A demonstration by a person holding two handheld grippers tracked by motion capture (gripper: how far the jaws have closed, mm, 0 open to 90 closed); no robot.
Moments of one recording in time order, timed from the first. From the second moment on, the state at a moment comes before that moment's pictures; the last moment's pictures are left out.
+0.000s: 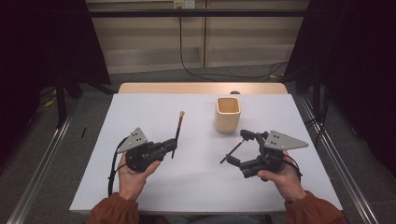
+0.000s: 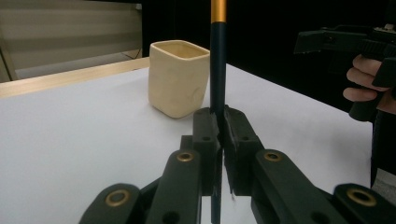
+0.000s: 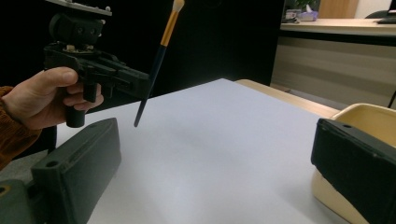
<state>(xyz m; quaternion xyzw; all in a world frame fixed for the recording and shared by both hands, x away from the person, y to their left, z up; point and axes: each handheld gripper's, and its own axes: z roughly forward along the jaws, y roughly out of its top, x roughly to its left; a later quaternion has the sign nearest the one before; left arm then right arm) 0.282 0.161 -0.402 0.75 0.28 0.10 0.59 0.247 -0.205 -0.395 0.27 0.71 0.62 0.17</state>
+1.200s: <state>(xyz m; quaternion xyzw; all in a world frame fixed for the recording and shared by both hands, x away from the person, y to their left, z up) 0.279 0.133 -0.405 0.76 0.27 0.08 0.59 0.274 -0.150 -0.378 0.22 0.75 0.61 0.13</state>
